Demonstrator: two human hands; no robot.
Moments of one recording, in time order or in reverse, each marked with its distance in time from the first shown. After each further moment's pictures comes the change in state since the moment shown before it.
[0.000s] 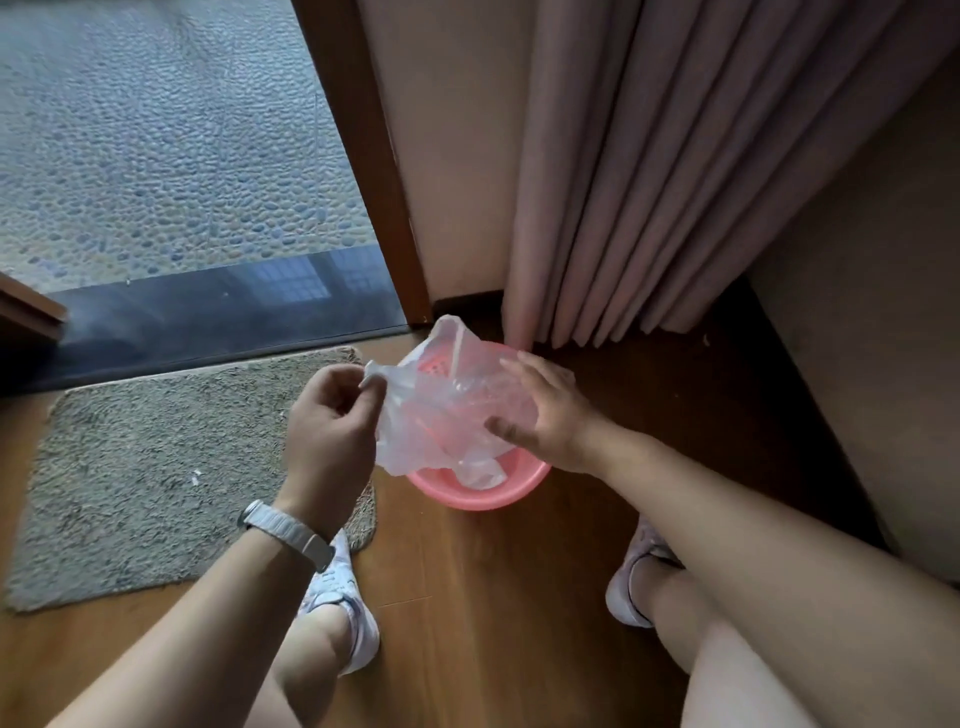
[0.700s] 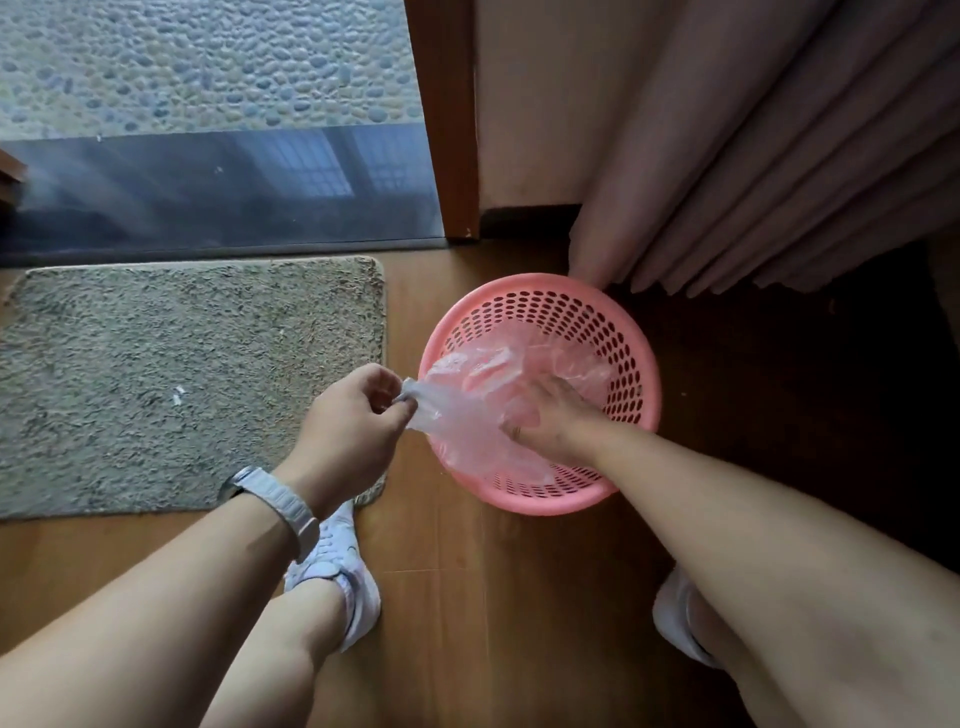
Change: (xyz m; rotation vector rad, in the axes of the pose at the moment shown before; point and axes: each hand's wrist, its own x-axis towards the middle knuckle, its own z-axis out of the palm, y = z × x) left_hand 0.054 -0.138 -0.012 0.591 -0.213 -0.278; right_hand 0.127 0.093 0.154 -0.210 -0.391 0.190
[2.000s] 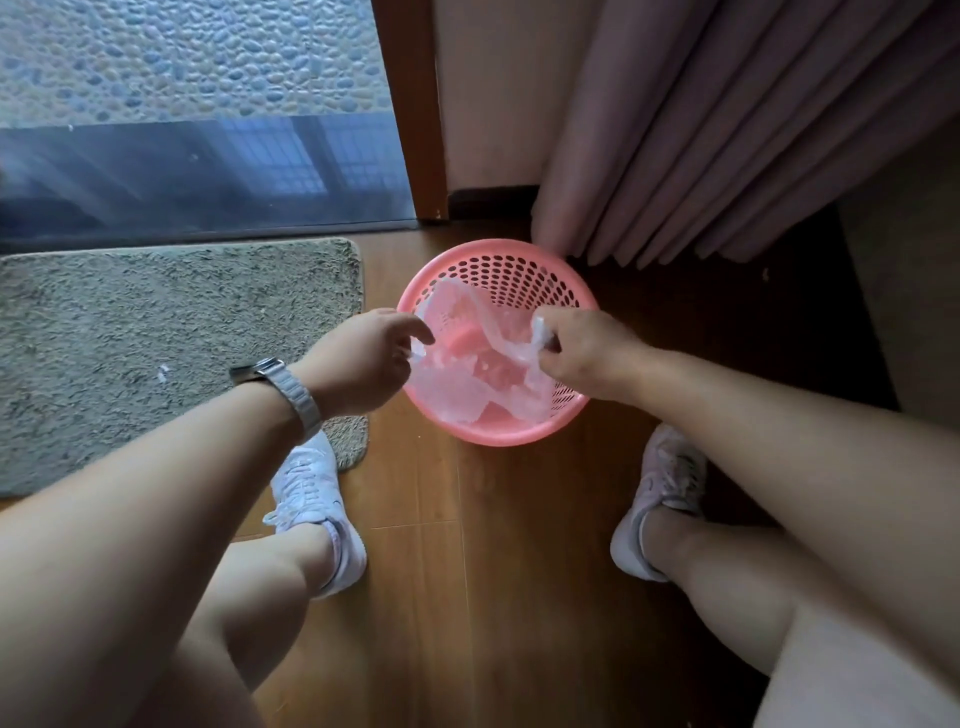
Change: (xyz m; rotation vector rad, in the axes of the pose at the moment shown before) left_hand -0.015 0.039 -0.011 0.428 -0.260 0.415; right_hand -0.127 -0.028 -0.083 0.008 0.283 -0.093
